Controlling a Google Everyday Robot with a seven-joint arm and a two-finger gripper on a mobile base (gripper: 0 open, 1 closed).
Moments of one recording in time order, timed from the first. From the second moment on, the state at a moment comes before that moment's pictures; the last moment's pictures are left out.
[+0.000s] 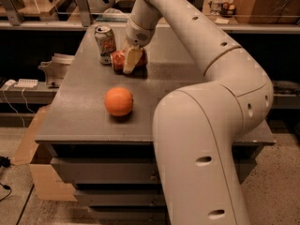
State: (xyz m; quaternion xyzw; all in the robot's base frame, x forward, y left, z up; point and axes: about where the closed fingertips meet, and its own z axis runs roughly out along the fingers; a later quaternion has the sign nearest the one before) arm 0.738 0.063 0.845 -0.74 0.63 0.10 0.19
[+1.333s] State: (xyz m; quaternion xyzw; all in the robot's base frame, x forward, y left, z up) arm 0.751 0.026 0.868 -0.72 0.65 0.08 0.22
